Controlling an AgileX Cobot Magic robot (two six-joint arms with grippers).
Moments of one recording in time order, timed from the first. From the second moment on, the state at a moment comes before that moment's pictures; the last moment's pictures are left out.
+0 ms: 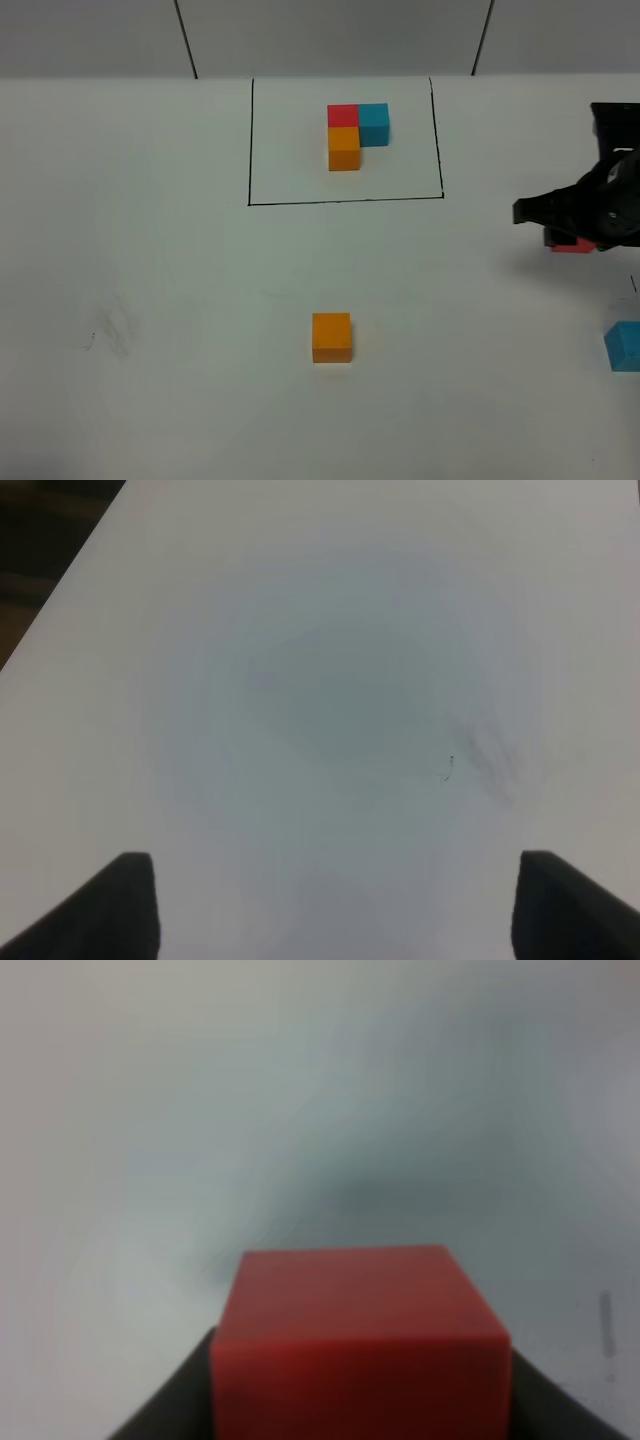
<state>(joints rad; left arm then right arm) 0.08 -0.01 -0.51 0.10 1.09 -0.17 0.21 1.69 -0.97 -0.05 0.56 0.30</state>
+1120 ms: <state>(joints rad) 0.08 -0.01 -0.51 0.10 1.09 -0.17 0.82 2.07 -1.47 -0.19 0.78 0.90</state>
